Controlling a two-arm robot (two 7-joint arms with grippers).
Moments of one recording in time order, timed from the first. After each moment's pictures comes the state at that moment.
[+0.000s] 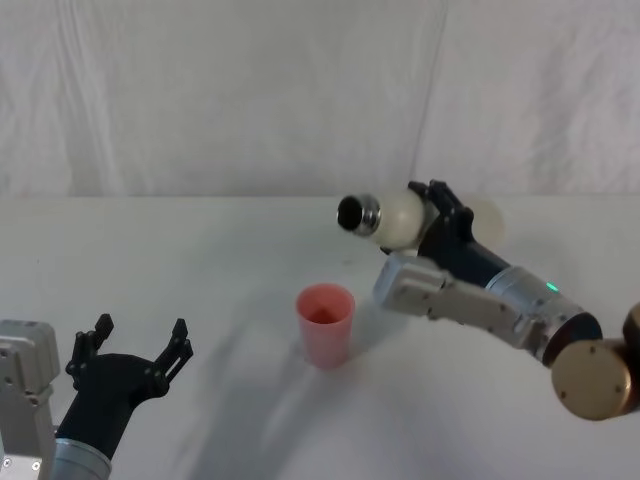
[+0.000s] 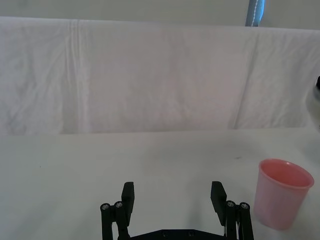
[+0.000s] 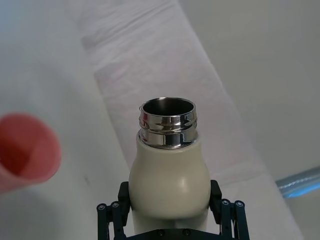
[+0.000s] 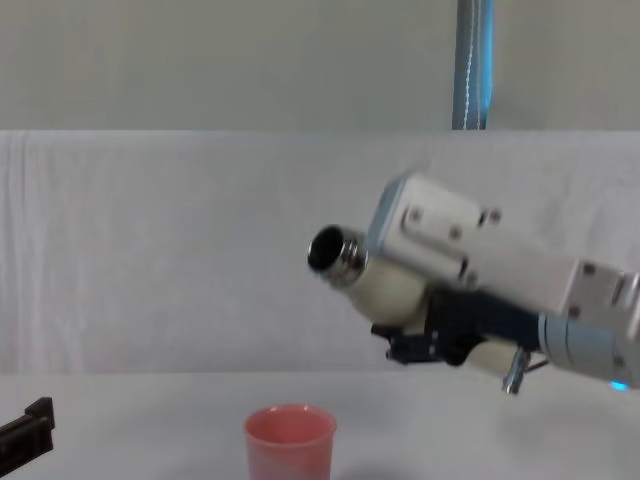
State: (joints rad) left arm 0.27 0.24 0.04 -1.85 -0.25 -0.02 -0.02; right arm 0.42 0.30 -0.55 -1.46 -0.63 -0.04 0.18
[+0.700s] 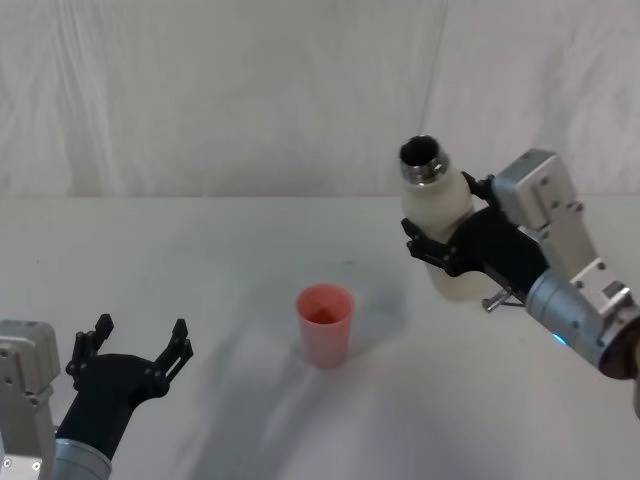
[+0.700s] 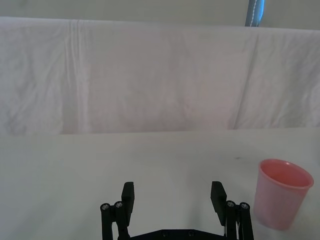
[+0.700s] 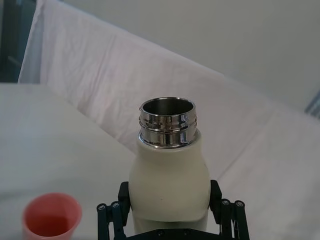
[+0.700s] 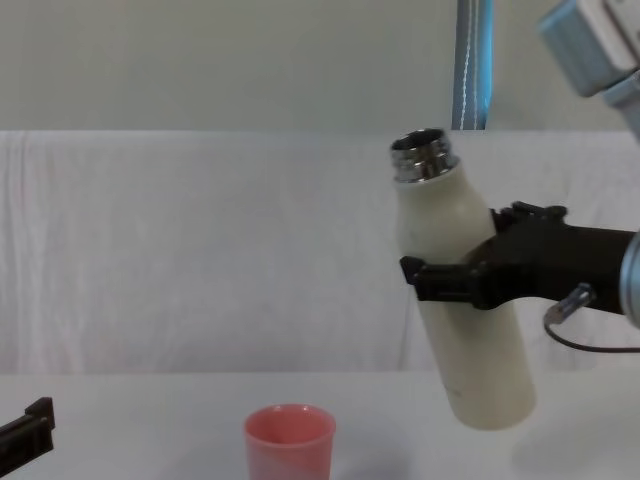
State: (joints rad) left arm 0.27 0.24 0.04 -1.85 -0.25 -0.02 -0.02; right arm 0.27 0.23 -0.32 -1.66 -0.11 0.12 0.34
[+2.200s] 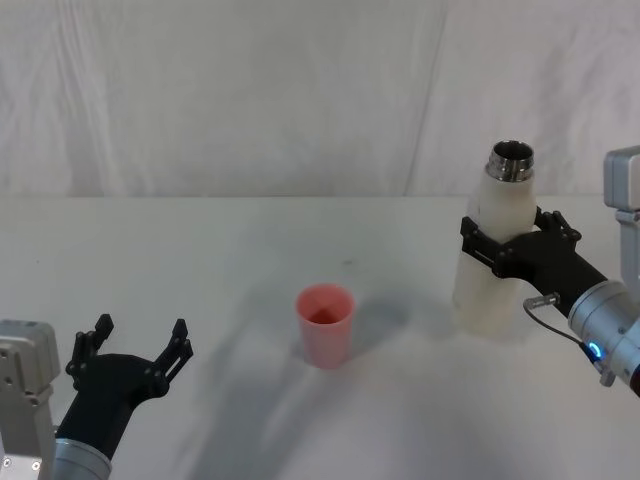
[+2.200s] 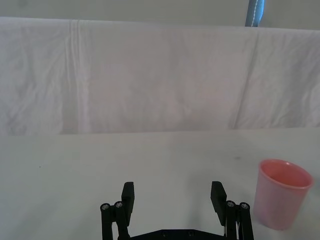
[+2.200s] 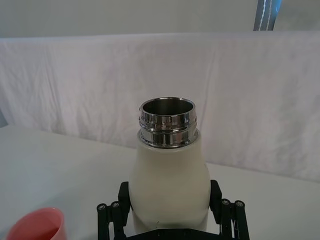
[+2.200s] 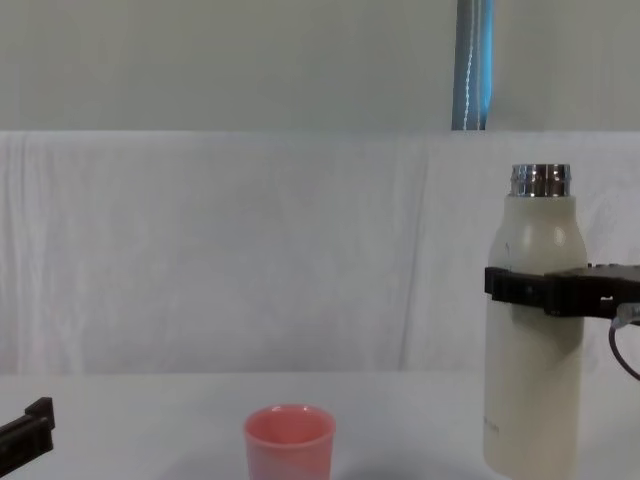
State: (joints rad) left arm 0.27 0.24 0.04 -1.85 -0.25 -0.02 -0.02; right arm 0.18 0.18 -0.19 -1.69 0.22 0.29 0.20
